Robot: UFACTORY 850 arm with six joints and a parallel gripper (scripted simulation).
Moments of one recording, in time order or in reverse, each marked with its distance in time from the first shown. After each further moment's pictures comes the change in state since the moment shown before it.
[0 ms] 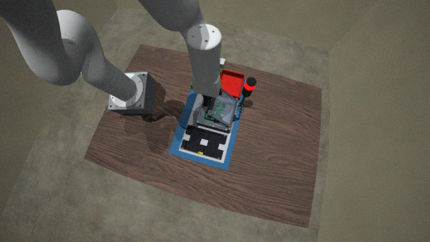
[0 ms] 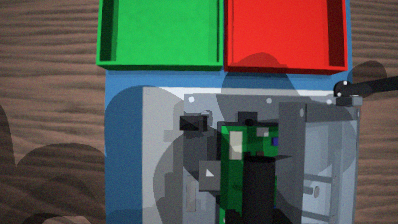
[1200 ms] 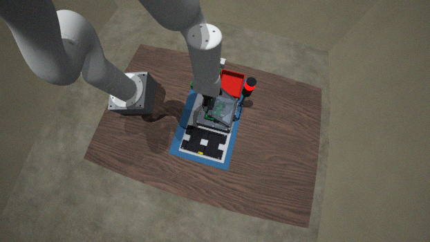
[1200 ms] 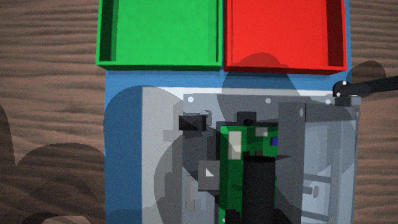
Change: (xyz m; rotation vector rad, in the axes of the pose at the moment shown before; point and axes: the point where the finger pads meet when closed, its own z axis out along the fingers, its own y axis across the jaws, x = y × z) arm 0.000 0.001 -0.001 0.001 0.000 0.000
